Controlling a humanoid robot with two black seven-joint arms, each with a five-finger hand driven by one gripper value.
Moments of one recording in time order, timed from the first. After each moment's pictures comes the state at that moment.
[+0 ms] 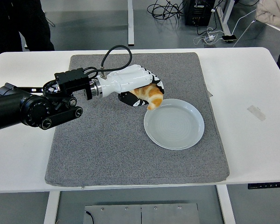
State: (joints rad) left arm -1.27 0.18 0.24 -0.86 1.22 0.40 -0.53; right arm -0.09 0.00 0.09 0.16 -0.08 -0.05 0.23
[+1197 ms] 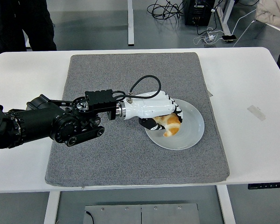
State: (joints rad) left arm -1.23 0.00 0.35 -0.76 1.30 0.43 -0.53; right arm -0.09 0.00 0.09 0.16 -0.08 -0.05 0.23
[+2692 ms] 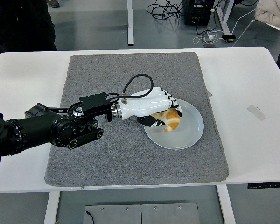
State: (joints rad) left arm -1.16 0.00 0.28 -0.71 1.23 0.53 -0.59; right arm -0.09 0.00 0.09 0.16 -0.08 -0.05 0.23
